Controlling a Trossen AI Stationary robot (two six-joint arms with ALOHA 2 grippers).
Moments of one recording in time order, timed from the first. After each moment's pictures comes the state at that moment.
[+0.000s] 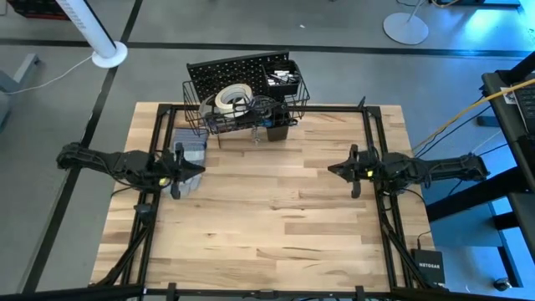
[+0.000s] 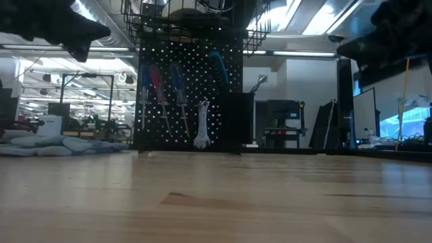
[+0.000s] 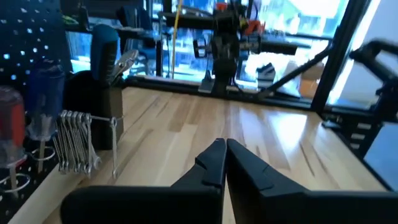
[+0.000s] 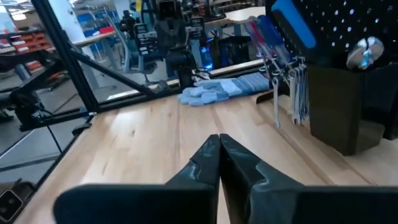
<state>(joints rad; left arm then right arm) -0.22 0.22 0.24 -0.09 -0.34 -0.12 0.10 0.28 0.19 0.00 0.17 0.23</state>
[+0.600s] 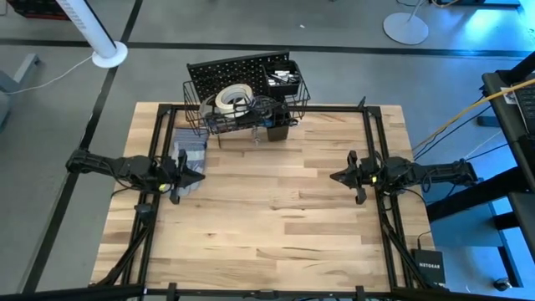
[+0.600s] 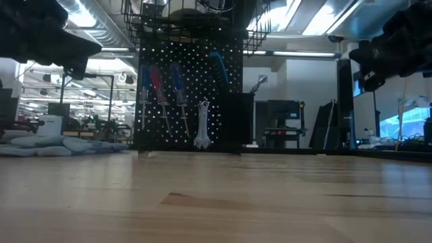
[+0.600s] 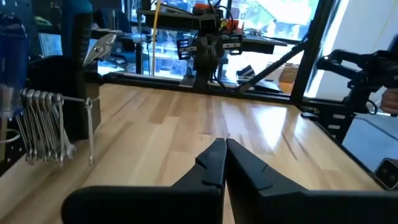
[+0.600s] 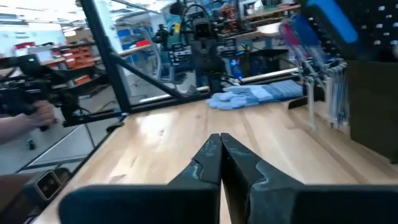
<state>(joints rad) -0.22 0.00 0.06 -0.09 -0.26 -0.12 0.10 0.03 0.02 0.02 0.07 0.20</state>
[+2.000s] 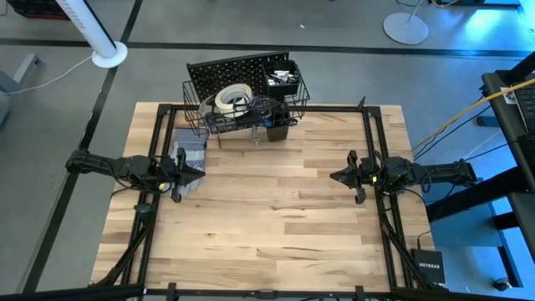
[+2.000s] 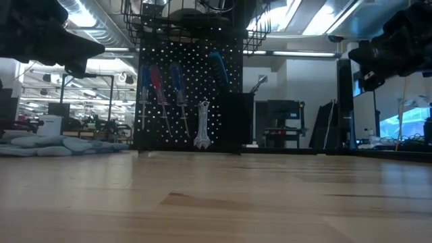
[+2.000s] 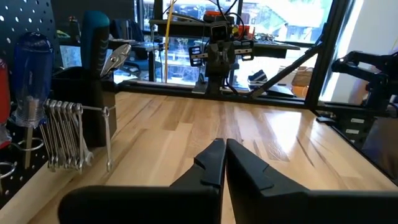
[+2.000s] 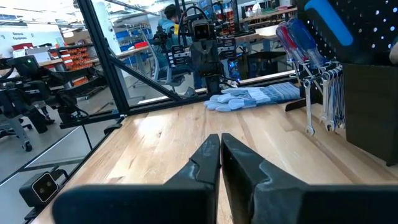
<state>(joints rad) -0.22 0.00 0.05 -0.07 -0.31 -0.08 0.10 0.03 0.01 0.02 0.07 0.20</state>
